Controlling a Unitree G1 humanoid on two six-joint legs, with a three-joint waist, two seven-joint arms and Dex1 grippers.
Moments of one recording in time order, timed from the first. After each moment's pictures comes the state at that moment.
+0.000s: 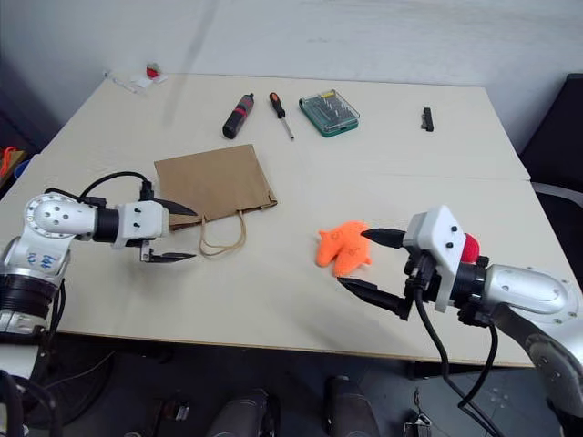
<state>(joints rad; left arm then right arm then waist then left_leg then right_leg) -0.70 0.86 -0.14 0.56 0.01 -0.37 -1.20 -0.10 -0.89 -0.26 -0.70 0.84 0.72 0.74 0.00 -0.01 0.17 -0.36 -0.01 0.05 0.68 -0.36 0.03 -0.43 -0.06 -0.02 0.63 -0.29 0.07</state>
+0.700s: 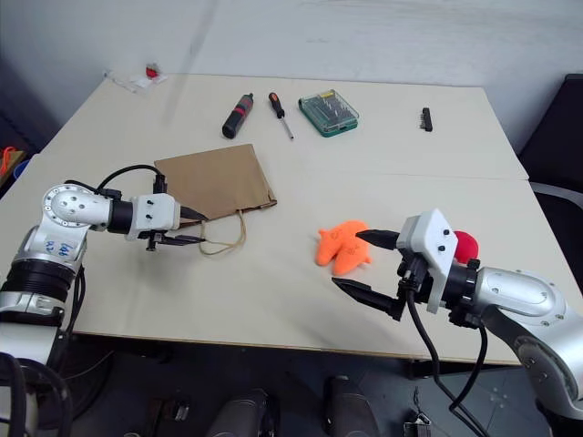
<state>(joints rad) -0.82 0.79 -0.17 0.69 0.04 -0.41 -1.22 -0.10 -0.85 -0.23 -0.70 0.80 0.70 0.73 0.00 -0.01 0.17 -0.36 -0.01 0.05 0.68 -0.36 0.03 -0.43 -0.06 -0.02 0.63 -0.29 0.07</state>
